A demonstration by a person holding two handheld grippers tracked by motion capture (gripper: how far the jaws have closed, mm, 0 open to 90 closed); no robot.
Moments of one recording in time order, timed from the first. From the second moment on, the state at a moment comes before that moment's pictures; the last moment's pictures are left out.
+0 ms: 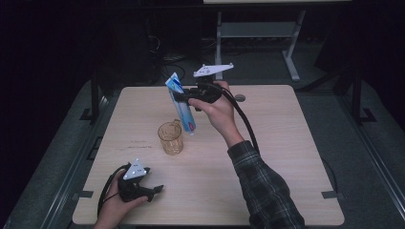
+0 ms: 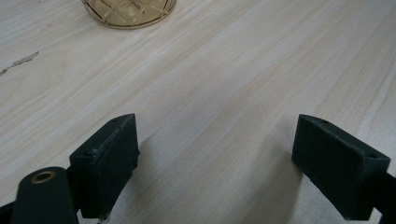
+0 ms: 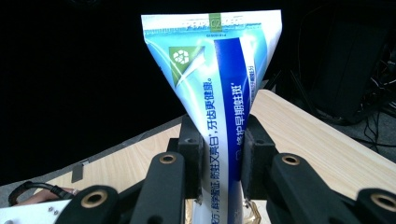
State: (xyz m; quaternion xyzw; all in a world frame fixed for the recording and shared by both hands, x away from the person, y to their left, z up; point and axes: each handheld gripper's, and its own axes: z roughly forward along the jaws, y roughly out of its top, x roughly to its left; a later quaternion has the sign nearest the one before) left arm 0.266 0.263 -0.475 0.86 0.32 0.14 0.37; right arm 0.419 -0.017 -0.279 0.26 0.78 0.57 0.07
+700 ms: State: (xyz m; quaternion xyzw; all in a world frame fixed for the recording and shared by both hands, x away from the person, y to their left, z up) left arm 0.265 0.262 -0.475 0.86 0.32 0.14 0.37; right arm 0.430 0.021 -0.278 0.24 0.79 0.56 0.06
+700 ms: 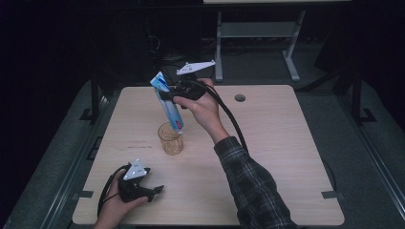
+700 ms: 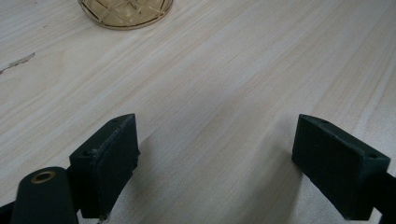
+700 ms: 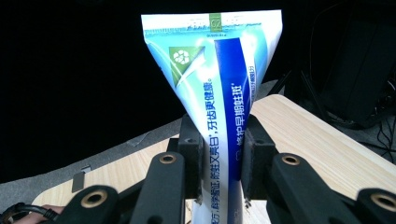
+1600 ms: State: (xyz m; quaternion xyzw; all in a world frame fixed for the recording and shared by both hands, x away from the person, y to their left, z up) left arm 0.265 0.262 -0.475 0.86 0.32 0.14 0.37; right arm 0.444 0.048 -0.311 0.24 0.80 0.54 0.06
